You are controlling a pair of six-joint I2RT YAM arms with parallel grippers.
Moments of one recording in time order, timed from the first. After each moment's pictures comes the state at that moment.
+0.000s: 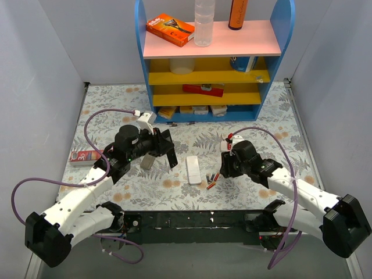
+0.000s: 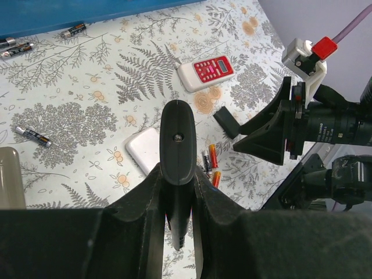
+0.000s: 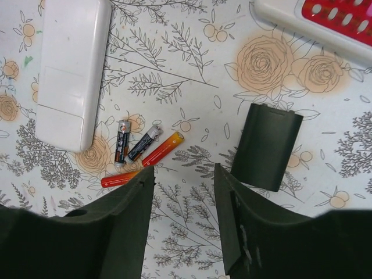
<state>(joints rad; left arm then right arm) -0.55 0.94 0.74 -0.13 0.27 -0.47 0.66 1.01 0.53 -0.36 -0.02 0.34</state>
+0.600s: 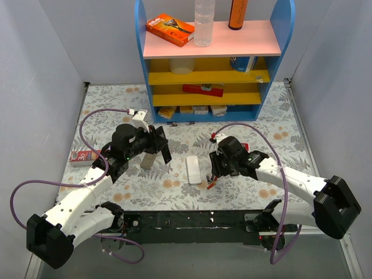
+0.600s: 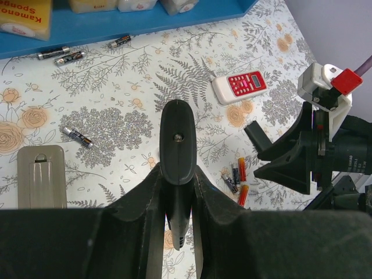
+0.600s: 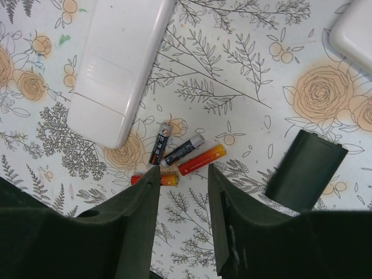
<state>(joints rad) -0.50 0.94 0.73 -0.14 0.21 -0.42 0.79 1.19 0.68 -0.41 -0.02 0.31</state>
